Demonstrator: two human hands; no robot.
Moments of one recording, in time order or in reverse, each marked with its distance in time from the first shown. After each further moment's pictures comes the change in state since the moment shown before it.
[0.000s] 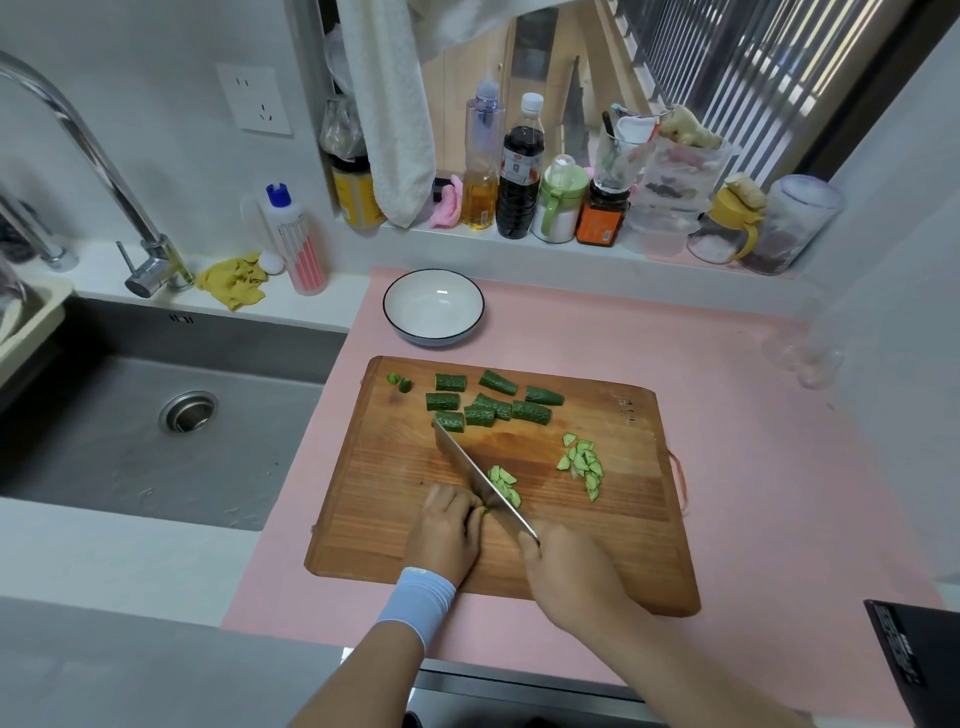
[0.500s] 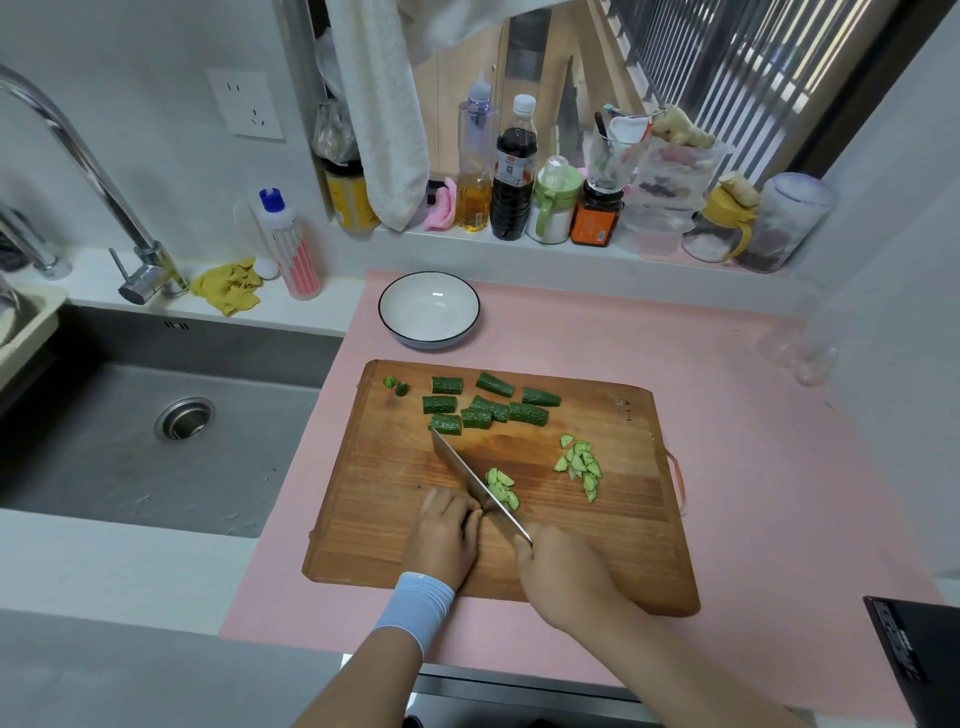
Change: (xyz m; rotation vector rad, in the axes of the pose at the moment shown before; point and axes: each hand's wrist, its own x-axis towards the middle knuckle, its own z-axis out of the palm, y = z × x) left_hand 0.000 -0.002 0.001 0.000 -0.016 -0.004; right_hand 0.008 0.000 0.006 0.006 -0.024 0.008
